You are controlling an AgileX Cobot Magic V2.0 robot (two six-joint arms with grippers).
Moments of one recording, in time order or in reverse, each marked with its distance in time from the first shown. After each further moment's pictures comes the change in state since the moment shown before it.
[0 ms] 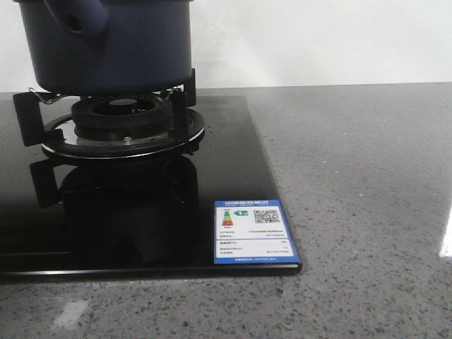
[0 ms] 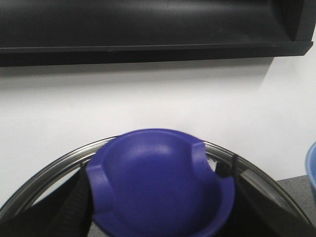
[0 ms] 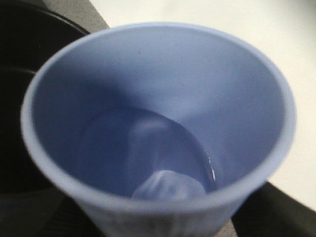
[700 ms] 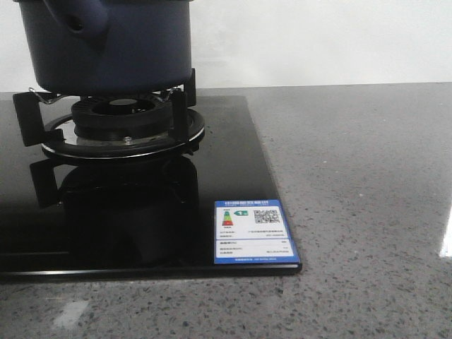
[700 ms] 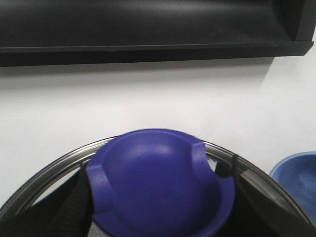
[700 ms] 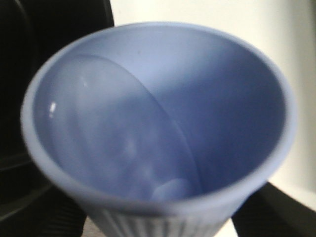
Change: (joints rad) left arm 0.000 0.000 0.000 0.000 0.000 0.000; right arm 0.061 0.102 -0.039 -0.561 -0.001 -0.005
